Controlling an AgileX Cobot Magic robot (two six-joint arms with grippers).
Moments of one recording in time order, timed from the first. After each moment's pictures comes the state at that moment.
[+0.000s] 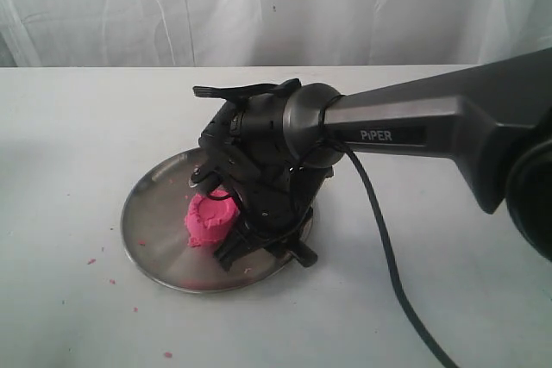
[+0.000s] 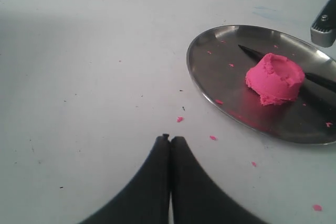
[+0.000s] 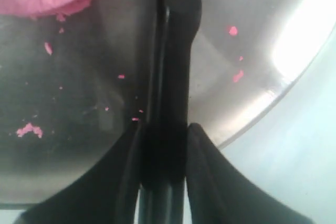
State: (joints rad) left arm -0.07 0.00 0.02 -0.16 0.39 -0.01; right arm 0.84 2.12 -1.50 -0.35 0.99 0.31
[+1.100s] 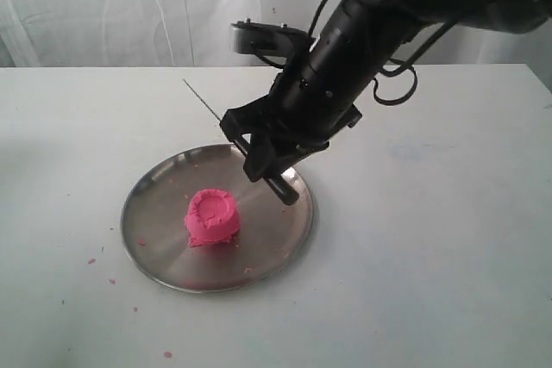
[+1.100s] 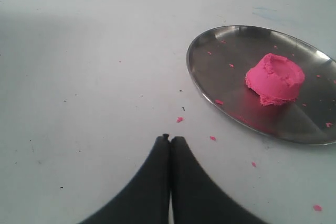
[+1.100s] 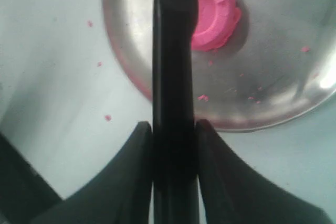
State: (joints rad) left arm -0.07 0.00 0.02 -0.16 0.39 -0.01; right arm 0.54 1.82 -1.49 0.50 1.06 -0.29
